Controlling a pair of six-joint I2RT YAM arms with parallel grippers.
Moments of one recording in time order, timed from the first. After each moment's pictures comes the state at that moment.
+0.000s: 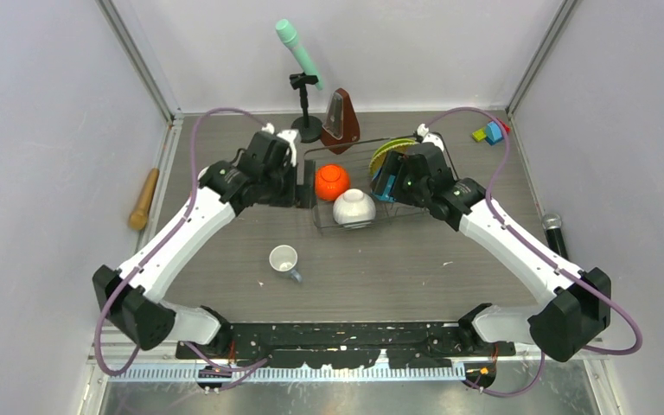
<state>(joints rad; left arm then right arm) -0.60 1.39 1.44 -0.84 0.01 -0.42 0.55 1.27 1.13 -0.51 0.15 0.71</state>
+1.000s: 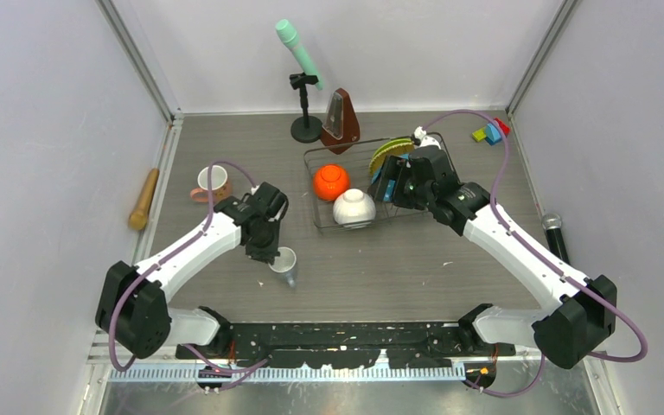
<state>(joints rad) -0.57 1.31 0.94 -0.95 -0.09 -0.50 0.55 1.23 1.09 -0.50 0.06 0.66</state>
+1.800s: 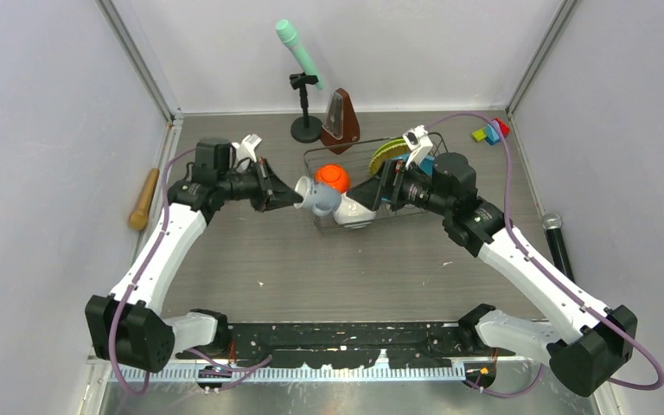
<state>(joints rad) -0.23 1.20 1.12 -0.65 0.77 -0.75 0.55 1.07 0.97 -0.15 -0.38 0.61</state>
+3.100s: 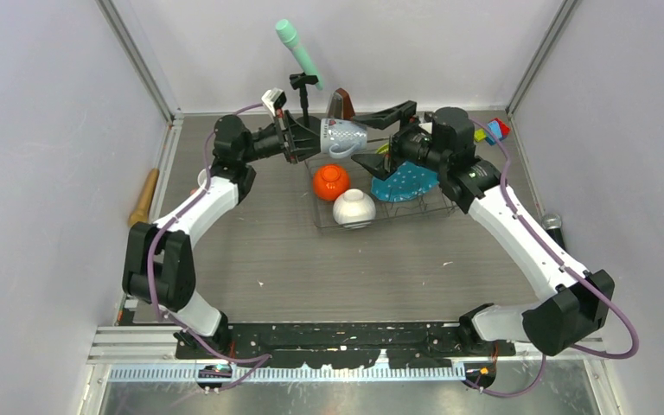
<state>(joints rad) -0.29 1.57 1.13 0.69 1.02 -1.57 0.44 1.30 1.29 -0.19 -0.43 1.69</state>
